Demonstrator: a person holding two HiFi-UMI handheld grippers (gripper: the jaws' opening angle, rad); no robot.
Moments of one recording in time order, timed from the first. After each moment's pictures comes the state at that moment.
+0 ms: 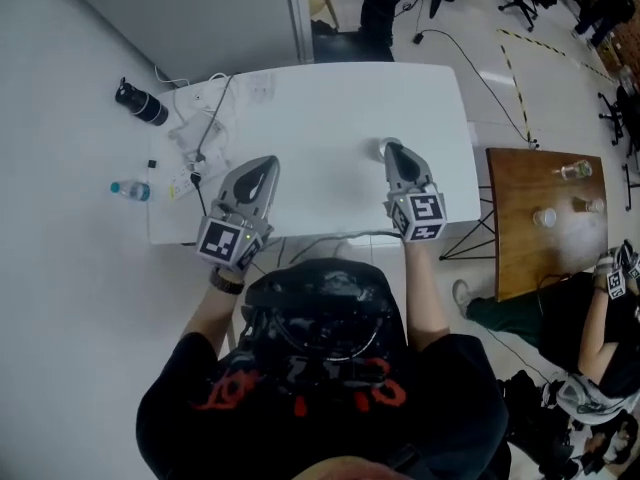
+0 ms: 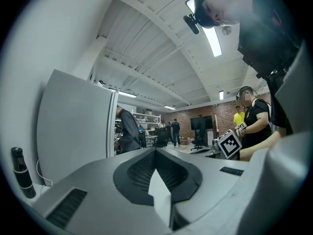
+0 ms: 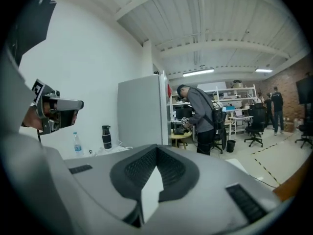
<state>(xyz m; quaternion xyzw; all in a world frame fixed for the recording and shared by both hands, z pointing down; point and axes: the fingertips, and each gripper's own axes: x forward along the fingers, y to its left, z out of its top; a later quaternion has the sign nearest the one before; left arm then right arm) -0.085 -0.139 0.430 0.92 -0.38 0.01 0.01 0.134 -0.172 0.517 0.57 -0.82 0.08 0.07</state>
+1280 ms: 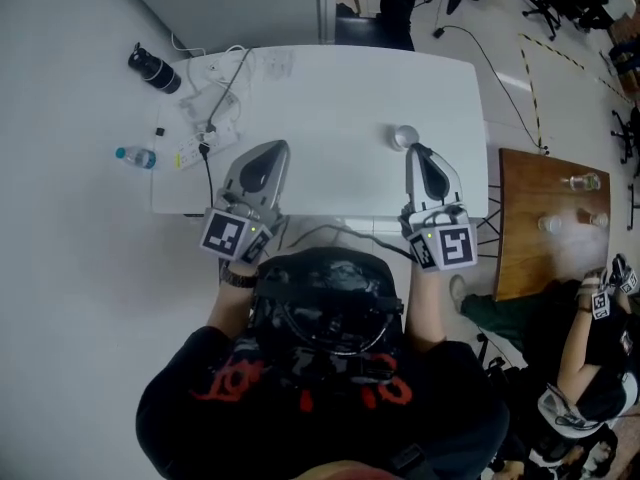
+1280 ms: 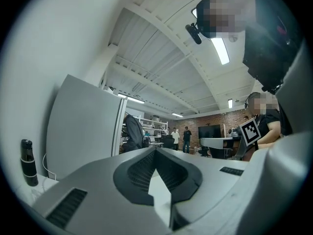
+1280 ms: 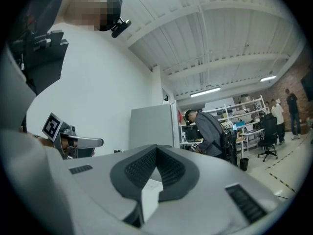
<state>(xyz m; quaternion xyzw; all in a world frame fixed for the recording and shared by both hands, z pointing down) -0.099 -0.114 0.413 0.91 -0.42 -0.04 0.04 0.101 -0.107 0.402 0.53 -0.85 0.01 -0.03</state>
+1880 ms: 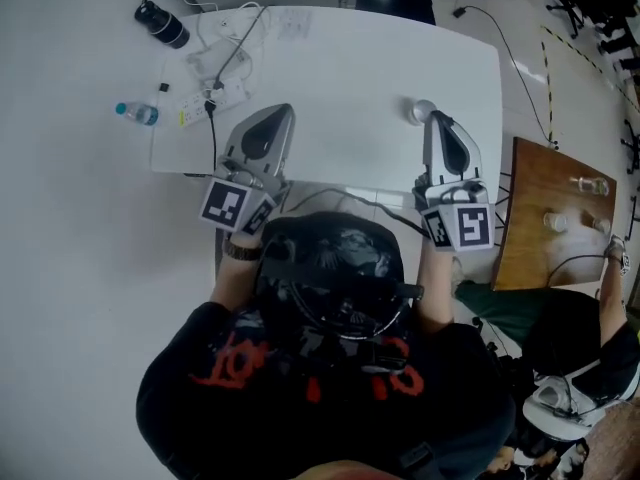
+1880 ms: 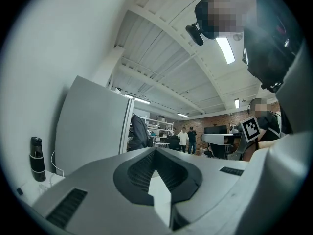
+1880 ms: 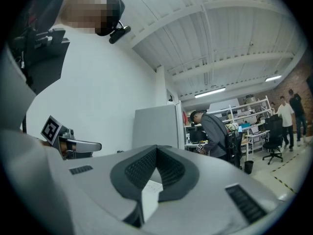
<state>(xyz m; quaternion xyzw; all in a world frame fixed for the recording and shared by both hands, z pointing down) -0.120 -0.116 0.426 0.89 -0.45 -0.05 0.05 0.084 -0.121 0.396 0.51 -0.86 0.00 -0.03</state>
